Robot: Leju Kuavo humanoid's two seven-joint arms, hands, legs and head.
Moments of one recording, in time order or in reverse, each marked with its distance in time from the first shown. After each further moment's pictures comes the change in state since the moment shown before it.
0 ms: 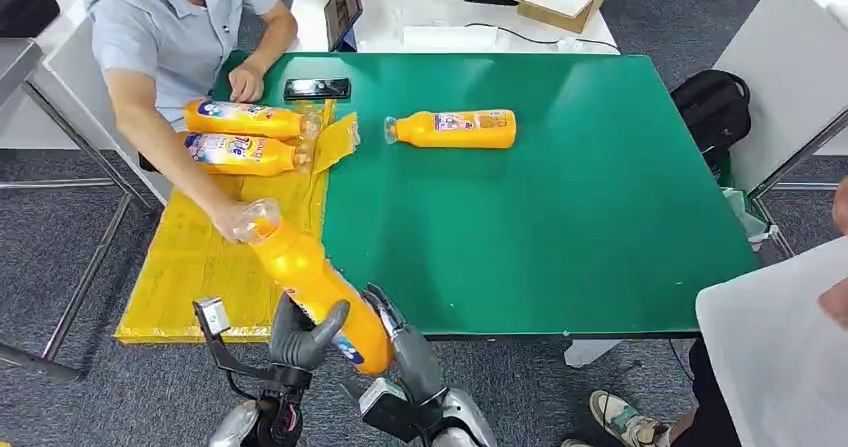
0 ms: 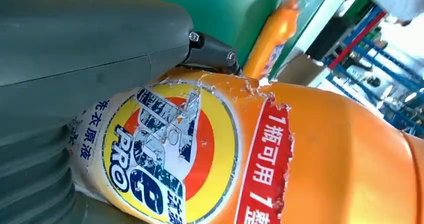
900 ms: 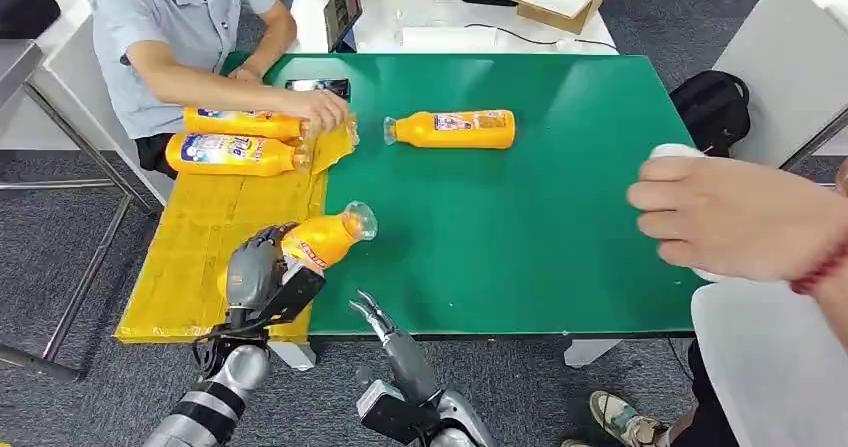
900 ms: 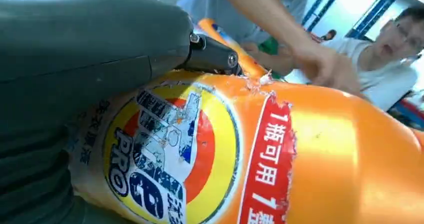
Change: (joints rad) left arm -0.318 0.086 0.078 0.420 -1.314 0.621 0.130; right arm -0.010 -0.003 0.033 -0.001 -0.057 0.030 -0.005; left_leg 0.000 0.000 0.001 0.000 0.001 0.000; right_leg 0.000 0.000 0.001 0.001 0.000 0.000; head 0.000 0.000
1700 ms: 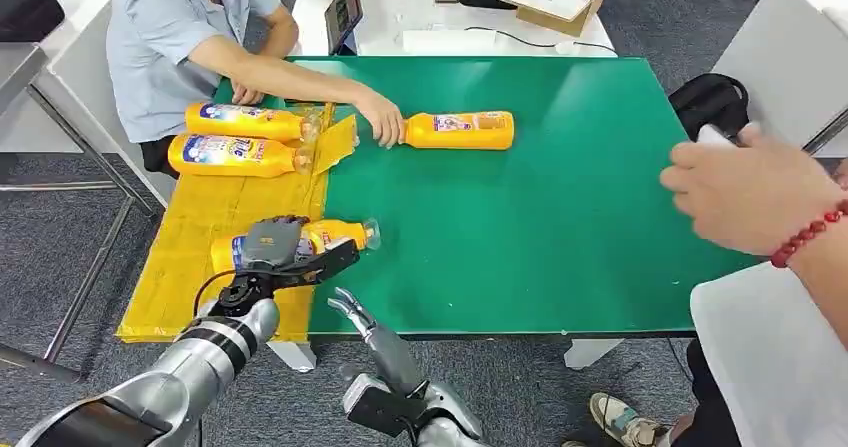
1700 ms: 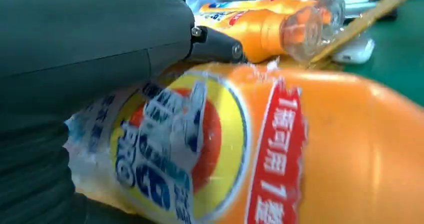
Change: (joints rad) left arm -0.349 -0.024 -0.124 0.502 -0.442 -0.299 0.419; right arm -0.042 0.038 0.007 0.032 0.018 0.082 0.000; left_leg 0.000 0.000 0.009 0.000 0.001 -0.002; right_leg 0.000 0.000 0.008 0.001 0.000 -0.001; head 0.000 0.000
